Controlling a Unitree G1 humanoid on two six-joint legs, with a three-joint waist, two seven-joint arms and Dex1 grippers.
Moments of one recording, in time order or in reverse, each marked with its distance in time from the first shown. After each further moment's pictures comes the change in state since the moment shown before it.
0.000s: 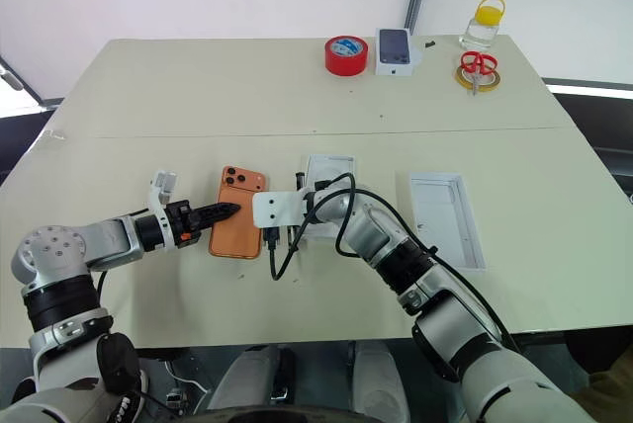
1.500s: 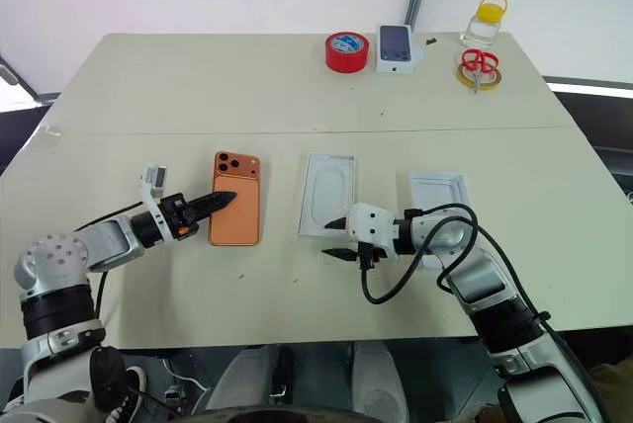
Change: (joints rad) left arm 0.065 0.046 -0.095 -0.010 -0.083 -0.230 -0.086; right arm 0.405 -0.350 -0.298 -0.341 0.418 -0.026 0.207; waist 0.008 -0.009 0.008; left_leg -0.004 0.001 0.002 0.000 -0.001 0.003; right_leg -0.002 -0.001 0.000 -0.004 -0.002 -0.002
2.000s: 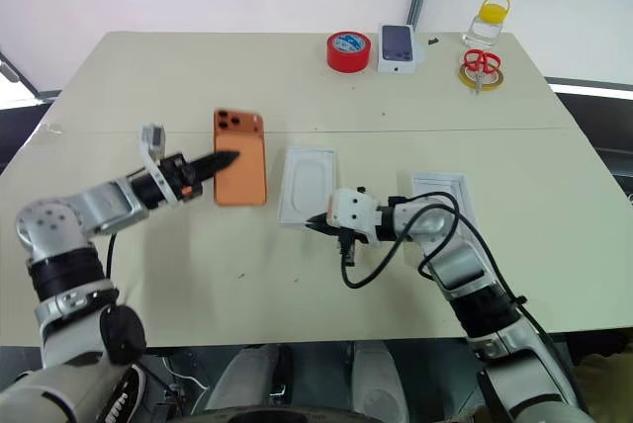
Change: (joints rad) left arm -0.289 -0.070 0.136 0.088 -0.161 0.073 0.216; right arm -0.125 0.115 0.056 0.021 -0.042 0.038 -0.067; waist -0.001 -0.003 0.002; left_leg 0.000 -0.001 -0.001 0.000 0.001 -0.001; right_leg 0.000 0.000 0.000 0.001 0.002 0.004
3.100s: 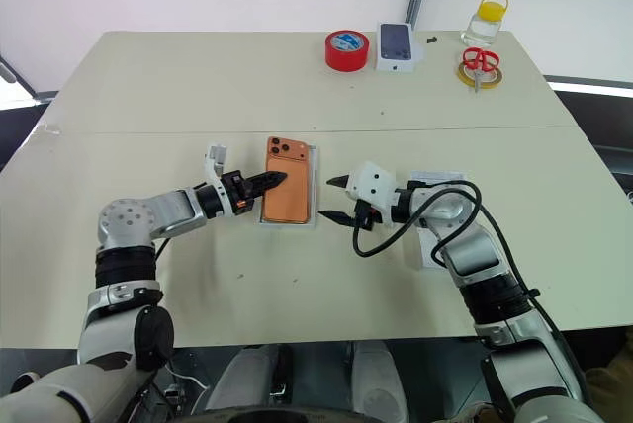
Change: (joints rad) left arm 0.043 -0.111 -0.230 0.165 0.131 -0.151 -0.036; right arm -0.002 -0.053 -0.114 0.041 0.083 0.010 -0.042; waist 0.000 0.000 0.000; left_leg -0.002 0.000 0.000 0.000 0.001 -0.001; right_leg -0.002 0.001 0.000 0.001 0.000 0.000
